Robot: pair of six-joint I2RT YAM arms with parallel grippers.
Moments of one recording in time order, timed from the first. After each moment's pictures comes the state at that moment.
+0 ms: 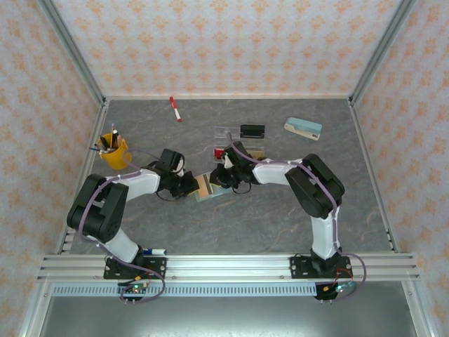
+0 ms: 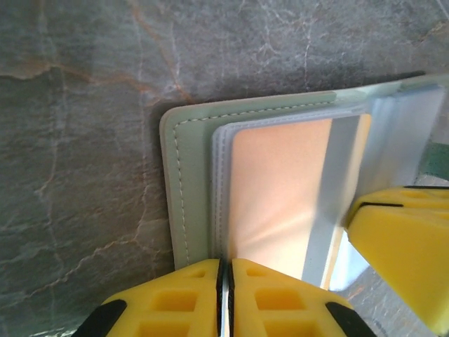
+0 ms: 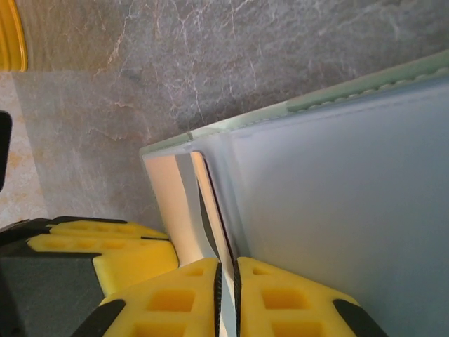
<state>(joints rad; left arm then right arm) -0.29 1.61 0.74 -0.25 0.43 -0.78 0.69 1.98 1.14 -0.05 -0.50 0.90</state>
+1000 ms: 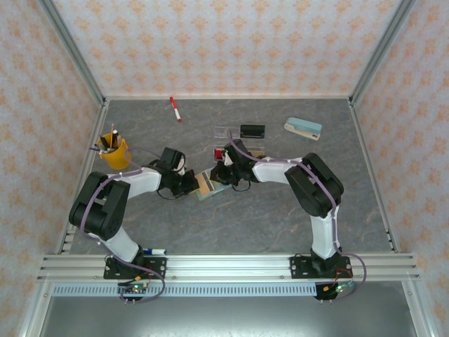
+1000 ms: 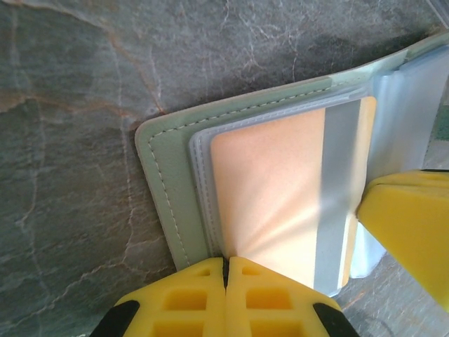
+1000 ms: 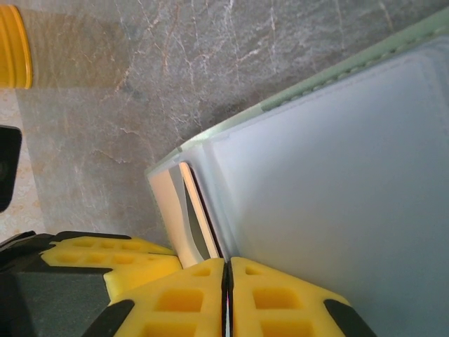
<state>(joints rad) -0.29 1.64 0.76 -0.25 0.42 -0.75 0.68 1.99 1.16 -0.04 -0.48 0.89</state>
